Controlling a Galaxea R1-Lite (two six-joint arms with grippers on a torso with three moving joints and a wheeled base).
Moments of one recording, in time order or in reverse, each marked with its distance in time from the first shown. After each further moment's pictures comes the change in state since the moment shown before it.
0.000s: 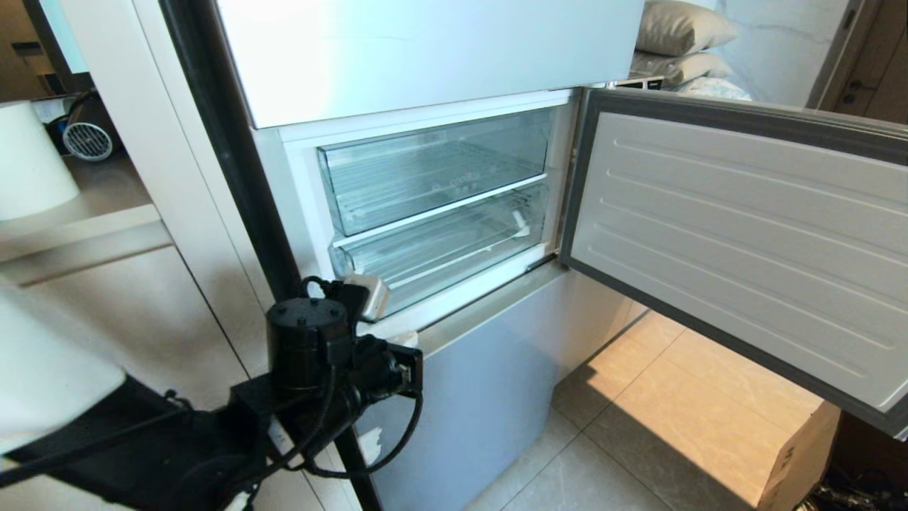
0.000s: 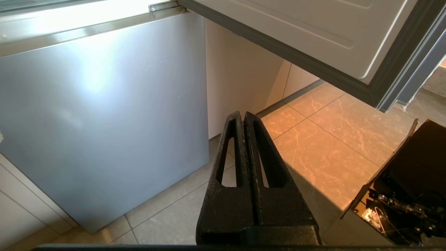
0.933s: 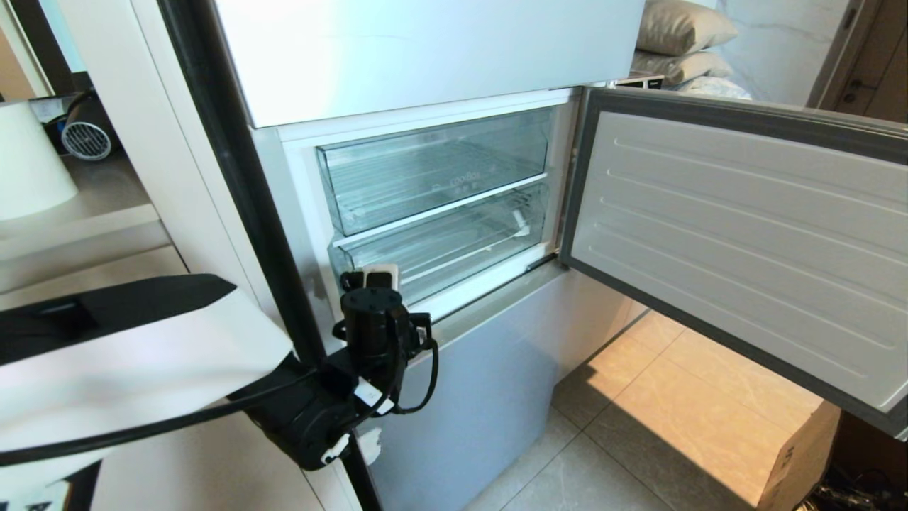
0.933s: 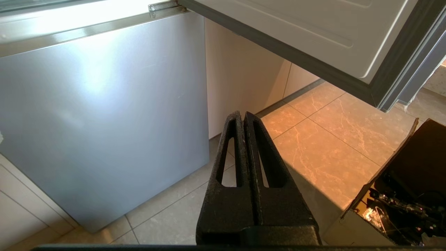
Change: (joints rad) left arm 0.041 0.295 -0.286 -0.106 0.330 0.007; right arm 0.000 0.000 0.000 0.000 0.000 0.003
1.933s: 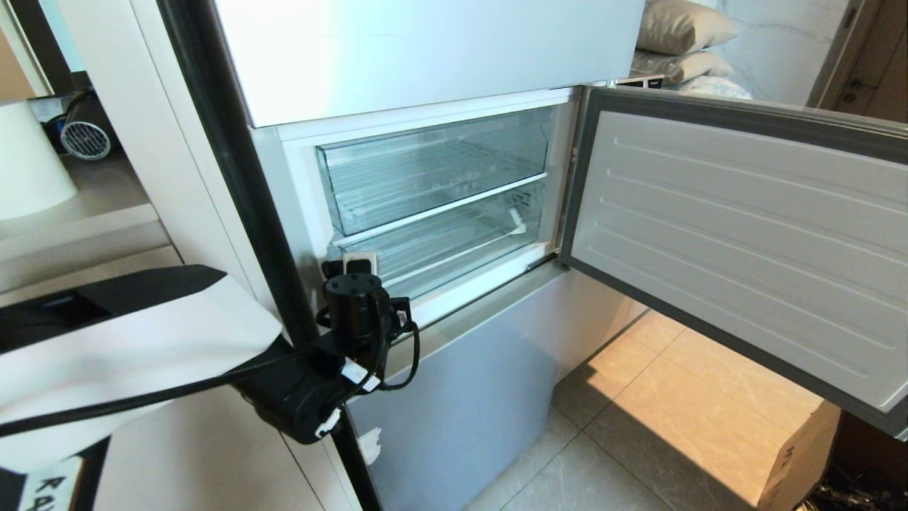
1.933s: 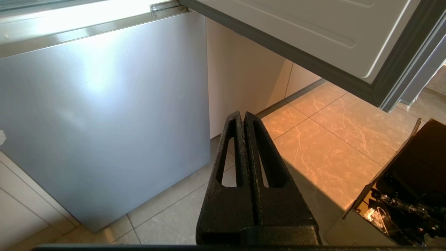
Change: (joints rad) left arm 0.071 0.005 -0.036 -0.002 0.002 0.007; right arm -0.001 0.000 0.000 0.000 0.000 0.003
